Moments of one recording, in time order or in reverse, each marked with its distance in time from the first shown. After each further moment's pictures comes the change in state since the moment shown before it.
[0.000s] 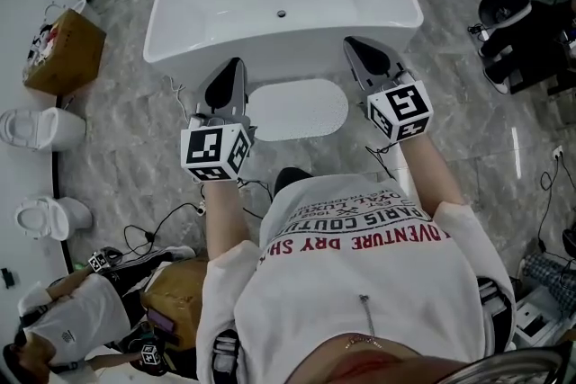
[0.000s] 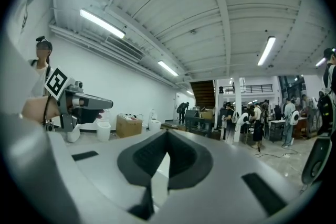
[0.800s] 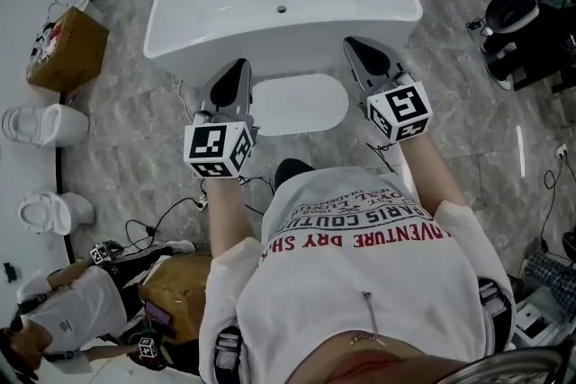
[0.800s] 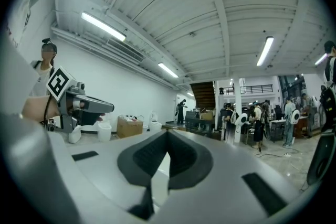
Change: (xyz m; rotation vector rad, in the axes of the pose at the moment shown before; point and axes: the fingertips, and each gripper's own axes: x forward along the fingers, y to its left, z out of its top) left arm 0.001 -0.032 -0.015 0.009 0.056 -0.032; right arm -0.024 -0.006 -0.011 0.002 -0.017 0.007
